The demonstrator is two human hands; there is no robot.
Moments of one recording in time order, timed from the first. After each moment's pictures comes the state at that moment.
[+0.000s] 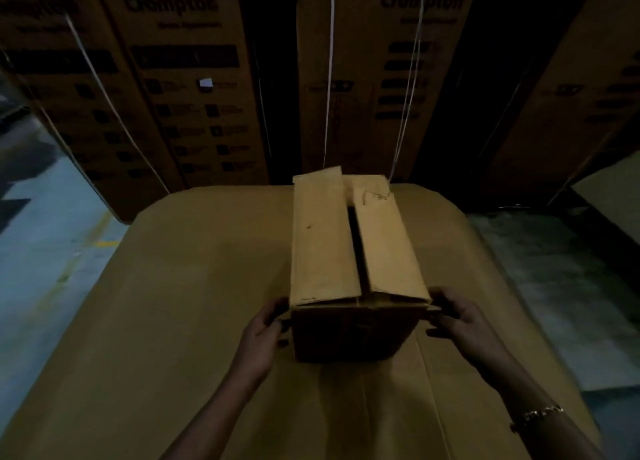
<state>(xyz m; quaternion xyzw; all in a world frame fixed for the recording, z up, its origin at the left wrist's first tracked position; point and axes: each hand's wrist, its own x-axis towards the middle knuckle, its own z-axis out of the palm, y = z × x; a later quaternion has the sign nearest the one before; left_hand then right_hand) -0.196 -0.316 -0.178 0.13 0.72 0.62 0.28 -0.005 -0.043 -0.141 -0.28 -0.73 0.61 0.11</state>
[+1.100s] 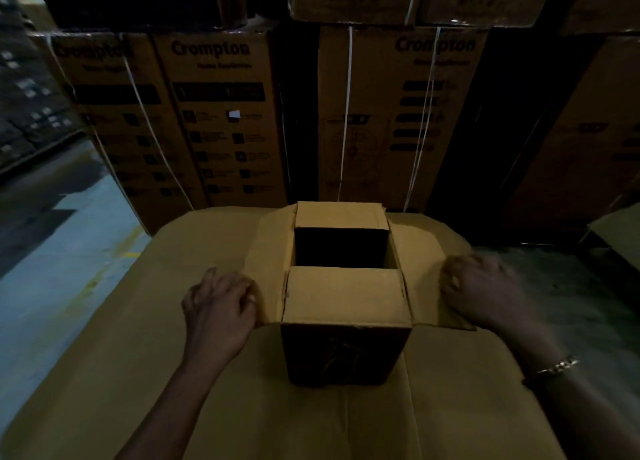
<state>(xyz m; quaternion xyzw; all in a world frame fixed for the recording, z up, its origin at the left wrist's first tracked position) -0.217 -0.326 -0.112 0.22 0.96 0.17 -0.09 -0.029 0.033 -0.058 -0.27 -0.96 -0.03 0.00</state>
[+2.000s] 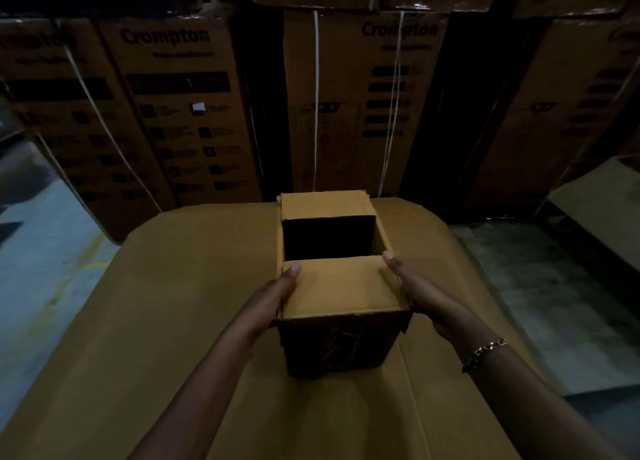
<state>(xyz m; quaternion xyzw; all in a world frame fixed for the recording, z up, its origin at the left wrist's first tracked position) -0.210 -0.270 -0.102 0.13 0.72 0.58 0.36 -0.051 -0.034 -0.095 -0.31 -0.70 0.64 0.01</state>
